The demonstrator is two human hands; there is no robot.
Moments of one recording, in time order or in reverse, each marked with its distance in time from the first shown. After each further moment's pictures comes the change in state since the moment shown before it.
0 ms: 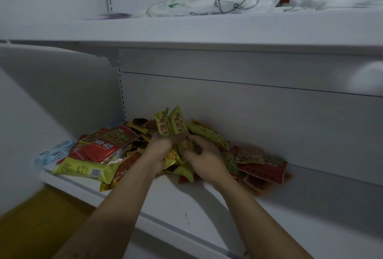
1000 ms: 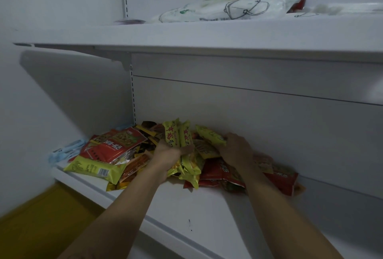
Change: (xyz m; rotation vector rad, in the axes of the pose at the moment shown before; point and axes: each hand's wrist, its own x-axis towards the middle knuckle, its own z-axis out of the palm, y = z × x) left_hand 0.002 -0.014 -0.007 0.268 0.147 0.029; right_hand 0.064 0.035 -0.051 -0.756 0.158 0.130
